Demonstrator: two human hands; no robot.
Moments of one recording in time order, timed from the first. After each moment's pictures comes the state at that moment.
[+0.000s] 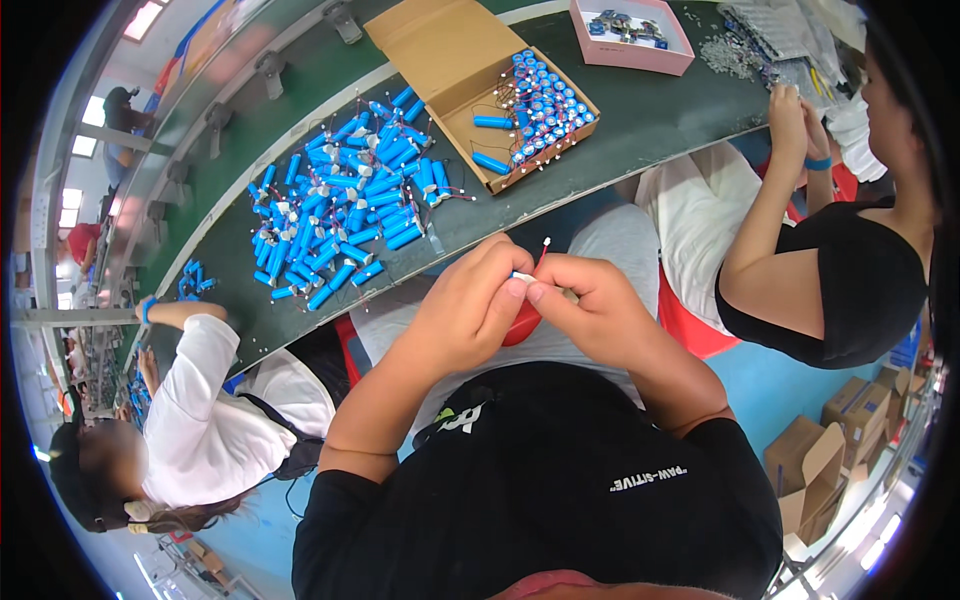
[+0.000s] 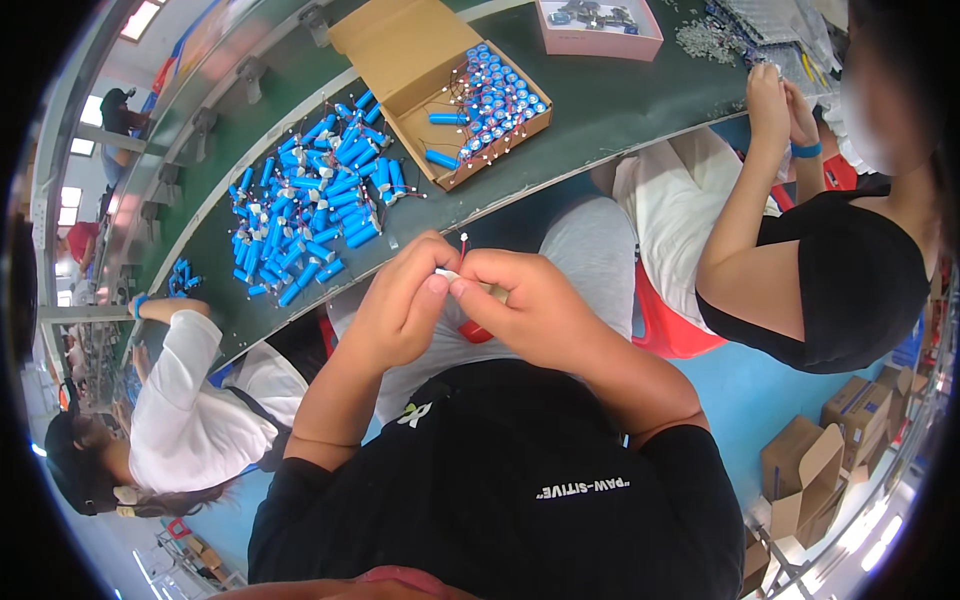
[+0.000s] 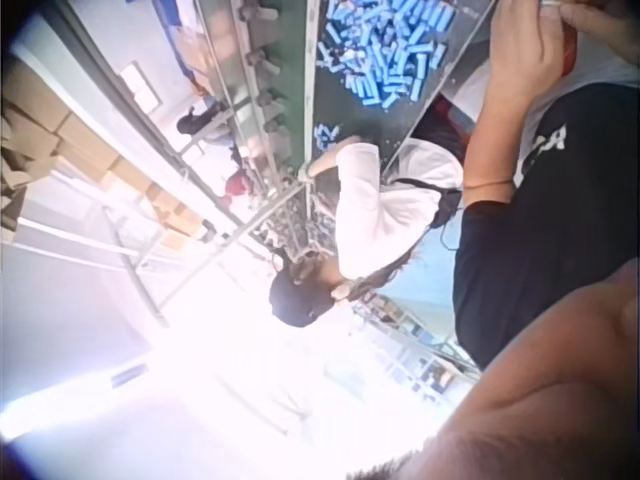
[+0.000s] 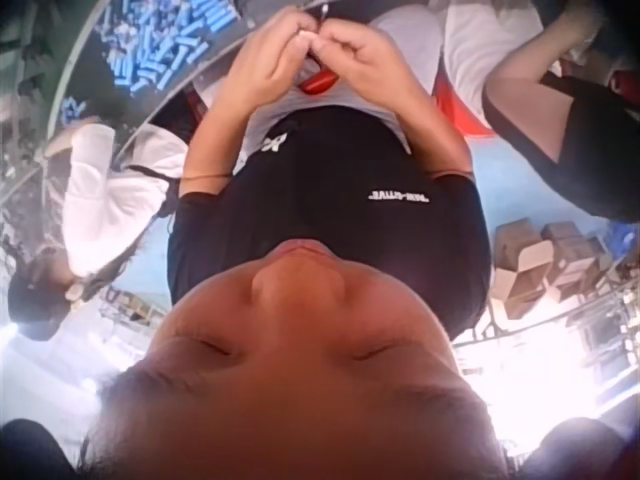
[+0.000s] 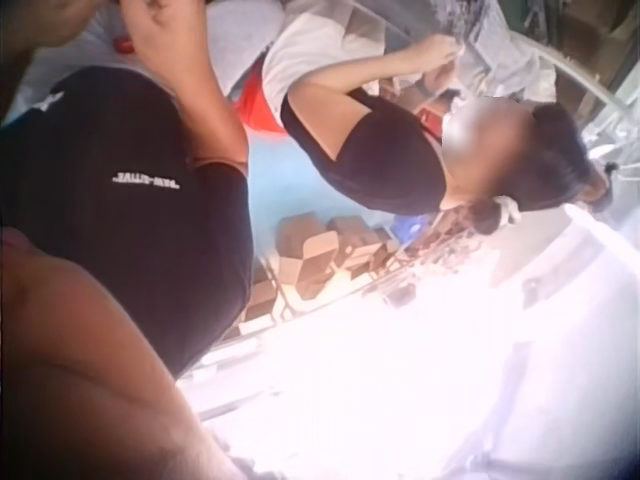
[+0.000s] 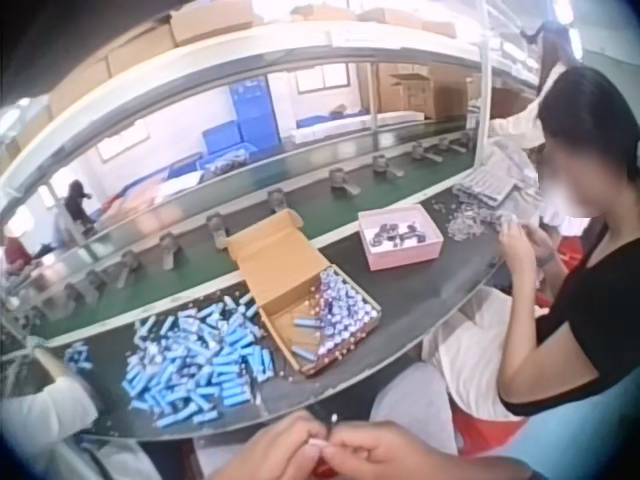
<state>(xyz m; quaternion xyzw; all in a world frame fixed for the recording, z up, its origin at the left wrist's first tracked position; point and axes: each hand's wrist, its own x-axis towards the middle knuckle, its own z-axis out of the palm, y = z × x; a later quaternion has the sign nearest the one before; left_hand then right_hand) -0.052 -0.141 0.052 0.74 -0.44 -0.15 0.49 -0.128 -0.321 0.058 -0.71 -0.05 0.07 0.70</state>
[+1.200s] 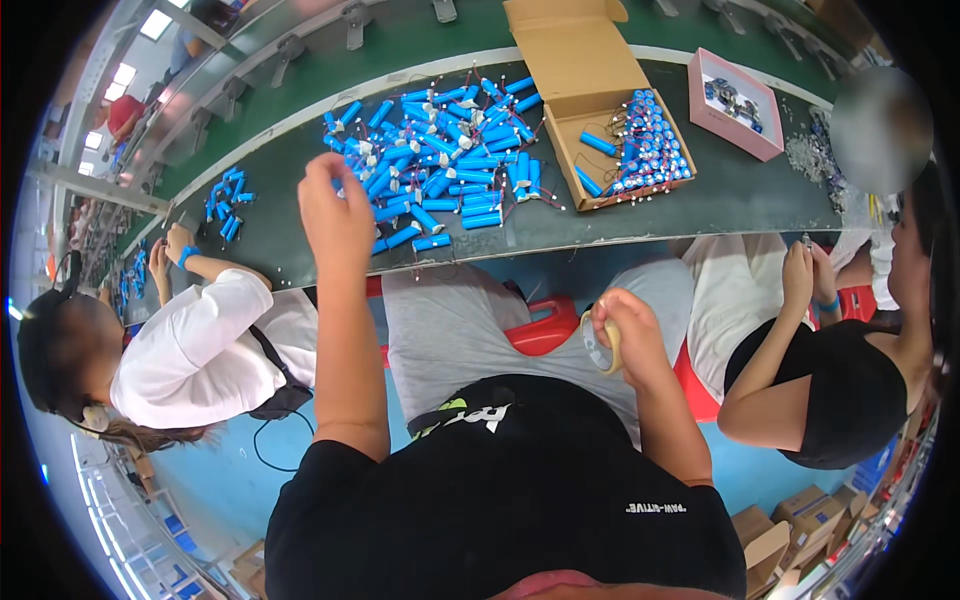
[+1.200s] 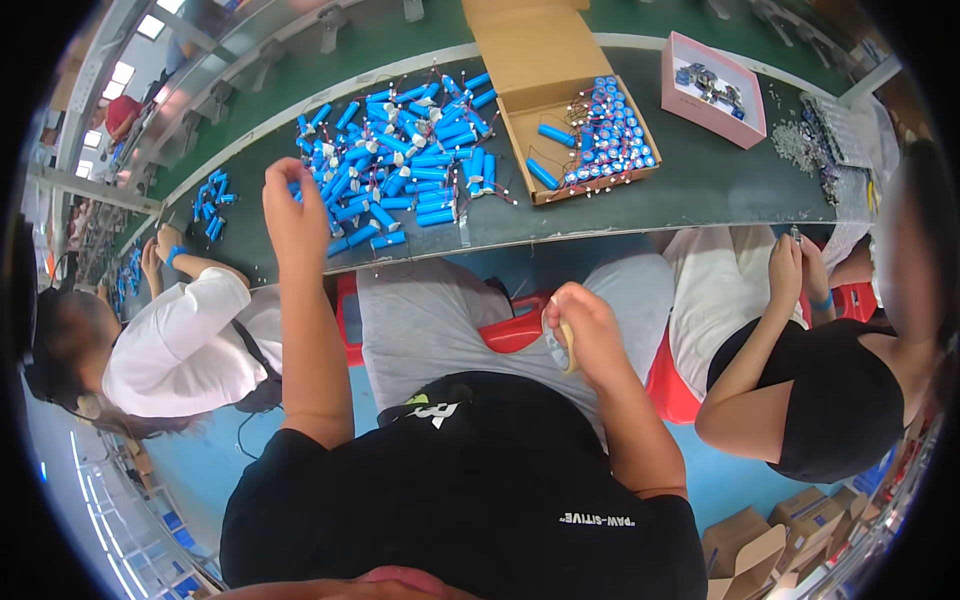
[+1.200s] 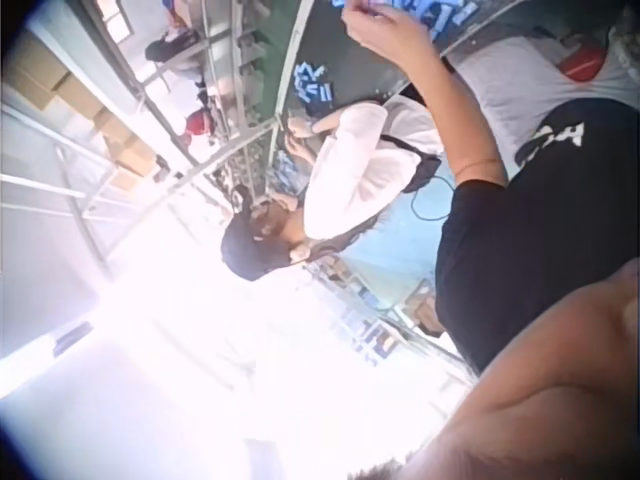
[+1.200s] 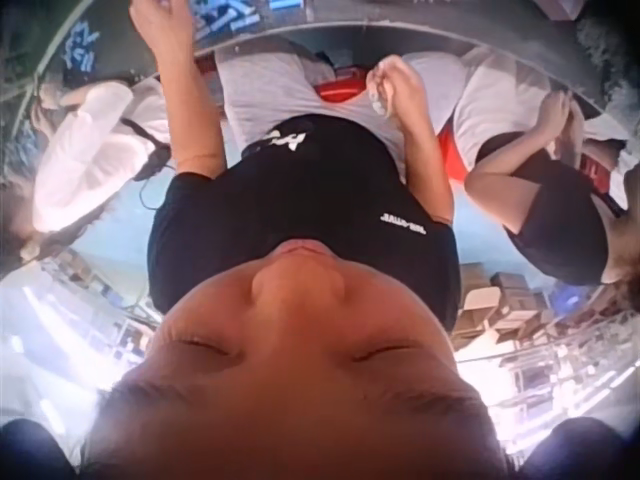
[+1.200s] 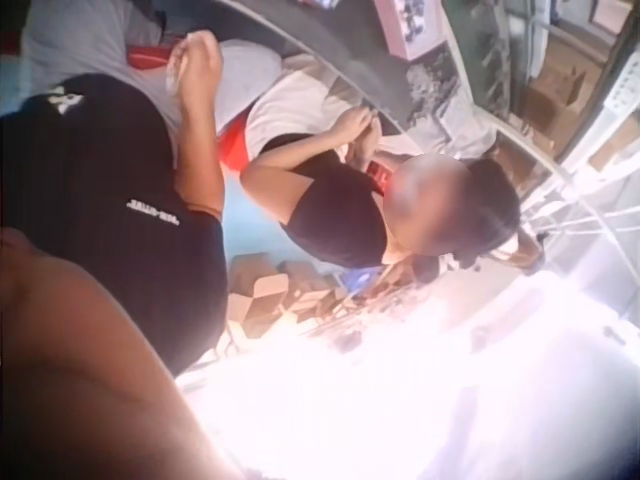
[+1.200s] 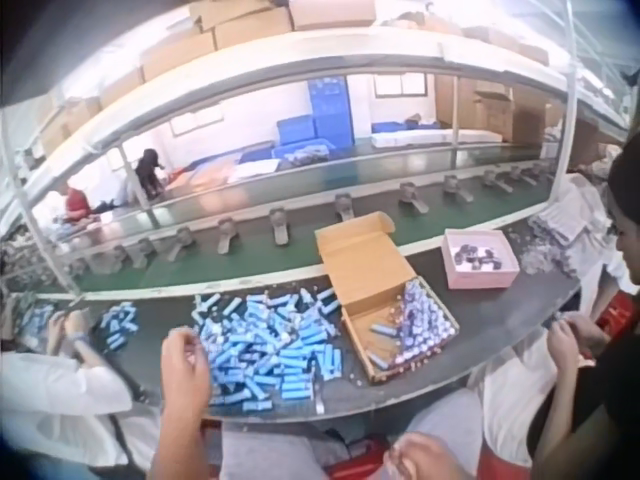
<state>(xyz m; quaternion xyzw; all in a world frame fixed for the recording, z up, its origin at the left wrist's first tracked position) 0.026 0.011 0.022 0.90 -0.03 0.32 0.29 -0.132 -0.320 -0.026 -0.54 0.15 0.17 0.81</state>
